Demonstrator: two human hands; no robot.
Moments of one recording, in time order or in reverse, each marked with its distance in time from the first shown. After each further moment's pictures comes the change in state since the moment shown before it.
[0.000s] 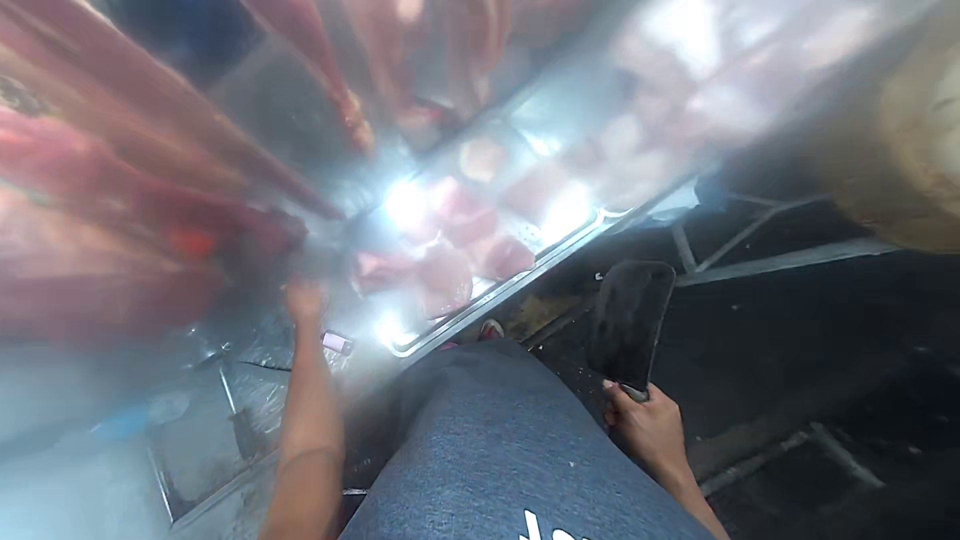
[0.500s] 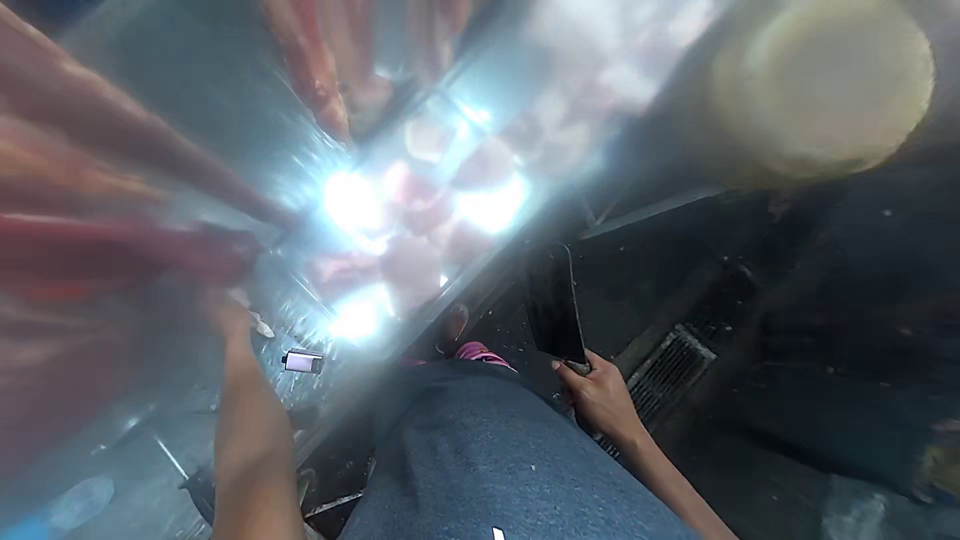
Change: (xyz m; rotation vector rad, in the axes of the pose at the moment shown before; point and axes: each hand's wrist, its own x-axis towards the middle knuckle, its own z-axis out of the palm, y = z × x) left_hand 0.079 -0.036 0.000 0.002 0.069 0.082; right_hand -0.045 -0.020 0.034 -0.196 -0.040 0.011
